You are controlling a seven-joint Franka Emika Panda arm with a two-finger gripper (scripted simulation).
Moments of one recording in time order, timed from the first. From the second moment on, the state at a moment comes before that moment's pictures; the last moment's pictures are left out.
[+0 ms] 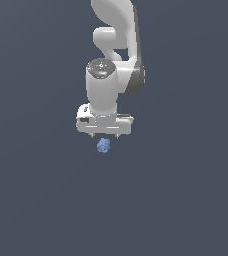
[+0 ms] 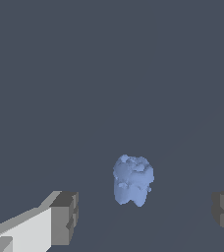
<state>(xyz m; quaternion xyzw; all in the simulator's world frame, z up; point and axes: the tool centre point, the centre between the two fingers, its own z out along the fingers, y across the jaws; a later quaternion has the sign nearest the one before) -0.005 -0.038 0.167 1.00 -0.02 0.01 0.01</state>
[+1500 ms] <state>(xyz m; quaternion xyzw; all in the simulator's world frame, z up) -0.031 -0.047 0.112 1.00 -0.07 0.00 0.00</state>
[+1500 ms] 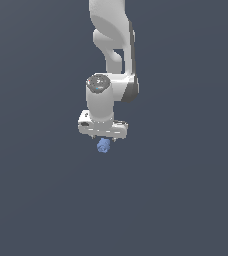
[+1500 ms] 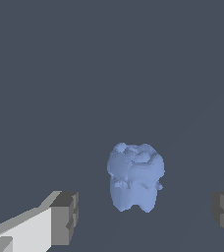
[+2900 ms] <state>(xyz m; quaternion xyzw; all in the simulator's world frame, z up) -0.043 -0.051 0.040 0.99 -0.10 0.00 0.00</state>
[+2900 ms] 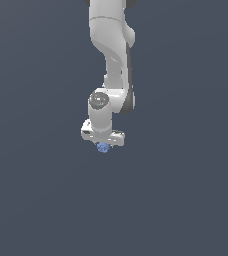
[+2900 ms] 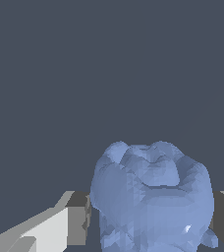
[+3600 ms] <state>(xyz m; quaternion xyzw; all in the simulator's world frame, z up) -0.042 -0.053 0.042 0.99 -0.10 0.00 0.00</state>
